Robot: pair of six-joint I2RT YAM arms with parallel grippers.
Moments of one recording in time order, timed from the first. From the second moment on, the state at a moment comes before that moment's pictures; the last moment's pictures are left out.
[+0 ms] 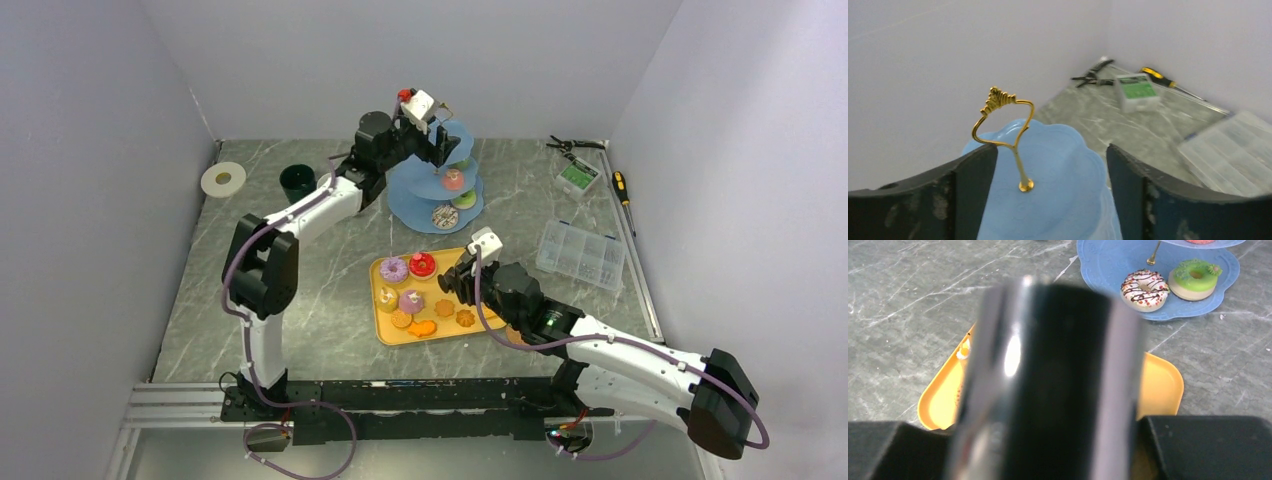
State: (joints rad) left arm -0.54 1.97 1.60 0.43 0.25 0.06; right arm 0.92 0.90 0.47 0.13 0.28 0.12
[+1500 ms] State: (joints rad) left arm -0.35 2.45 2.38 0.20 1.19 -0.19; right arm 0.92 0.86 0.48 0.12 0.25 0.14
